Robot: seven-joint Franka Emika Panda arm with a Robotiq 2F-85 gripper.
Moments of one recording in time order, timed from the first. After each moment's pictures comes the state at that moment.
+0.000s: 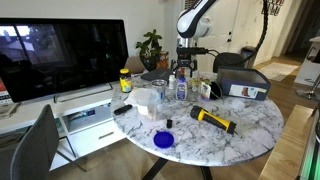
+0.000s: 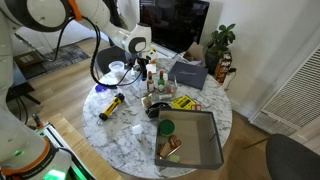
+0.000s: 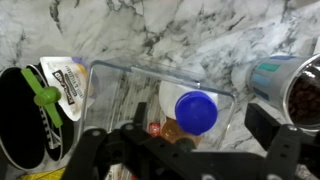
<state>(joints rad) 0.10 0.52 -0.03 -1.85 0.11 2.33 0.62</state>
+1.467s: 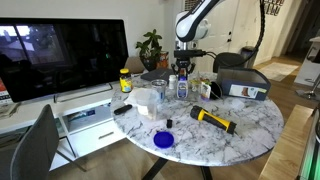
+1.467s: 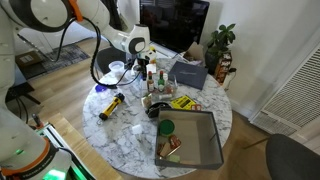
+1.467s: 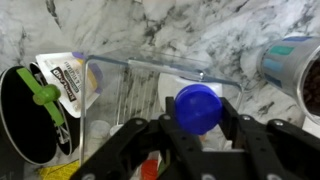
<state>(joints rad) 0.16 0.54 -0.08 -1.83 0.04 2.35 0.75</state>
